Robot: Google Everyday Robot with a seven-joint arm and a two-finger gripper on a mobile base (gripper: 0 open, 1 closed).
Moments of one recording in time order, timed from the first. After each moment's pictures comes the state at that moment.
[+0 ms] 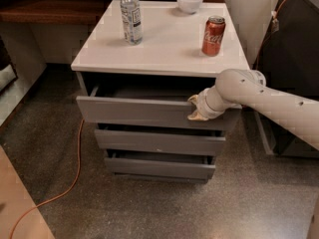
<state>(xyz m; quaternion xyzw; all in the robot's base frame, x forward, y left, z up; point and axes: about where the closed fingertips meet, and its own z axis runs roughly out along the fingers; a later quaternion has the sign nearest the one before) 0.682 -0.153 0.656 -0.70 0.66 -0.04 0.28</state>
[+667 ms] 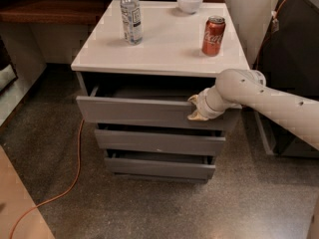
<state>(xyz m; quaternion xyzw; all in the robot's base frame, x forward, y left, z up) 0.682 -0.153 0.656 -0.70 0.66 -0.04 0.28</state>
